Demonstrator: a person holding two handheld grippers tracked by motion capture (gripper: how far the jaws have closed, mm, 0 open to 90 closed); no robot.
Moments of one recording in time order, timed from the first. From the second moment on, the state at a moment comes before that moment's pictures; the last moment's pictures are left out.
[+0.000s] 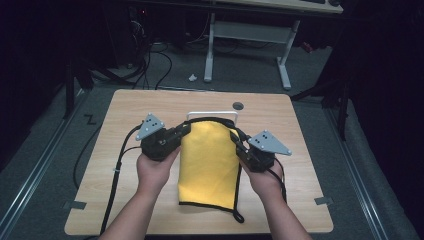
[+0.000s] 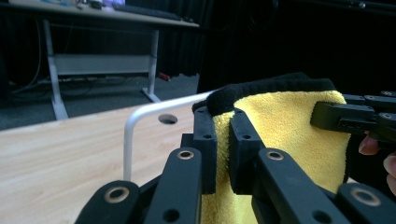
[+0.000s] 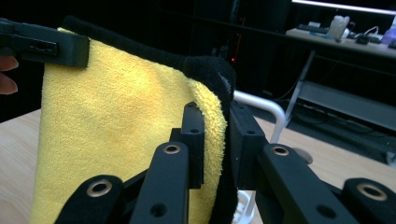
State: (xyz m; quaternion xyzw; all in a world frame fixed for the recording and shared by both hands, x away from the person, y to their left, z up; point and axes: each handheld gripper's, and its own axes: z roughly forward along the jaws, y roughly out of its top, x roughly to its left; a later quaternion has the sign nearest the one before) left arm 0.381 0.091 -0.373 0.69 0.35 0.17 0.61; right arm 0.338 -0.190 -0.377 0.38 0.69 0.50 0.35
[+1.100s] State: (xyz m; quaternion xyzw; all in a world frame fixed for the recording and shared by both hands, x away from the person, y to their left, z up) left arm 0.448 0.085 -0.325 0.68 0.34 0.24 0.61; right arm 0.404 -0.193 -0.330 0.37 0.67 0.51 0.39
